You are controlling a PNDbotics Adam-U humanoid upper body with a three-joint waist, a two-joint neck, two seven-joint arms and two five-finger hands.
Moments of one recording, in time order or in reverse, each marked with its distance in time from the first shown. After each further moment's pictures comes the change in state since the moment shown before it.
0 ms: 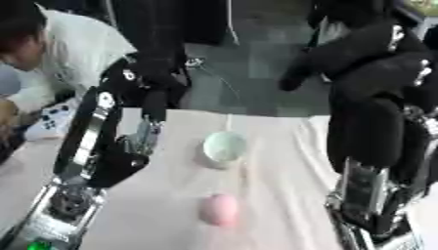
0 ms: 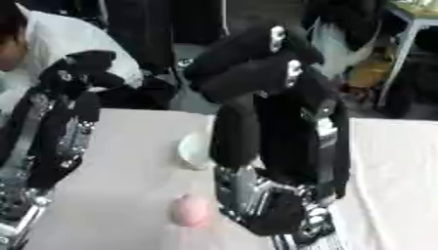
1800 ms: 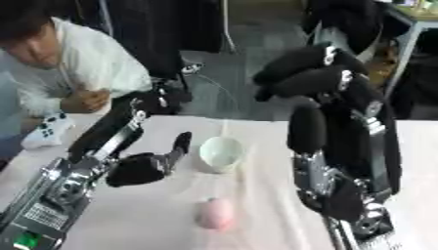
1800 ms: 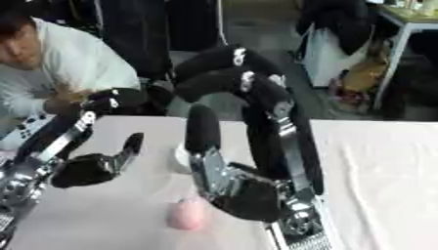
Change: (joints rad) left arm -0.080 0.196 -0.051 0.202 -0.105 0.131 -0.438; right arm 0.019 0.009 -0.011 0.067 0.101 0.085 0.022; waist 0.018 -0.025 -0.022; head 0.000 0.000
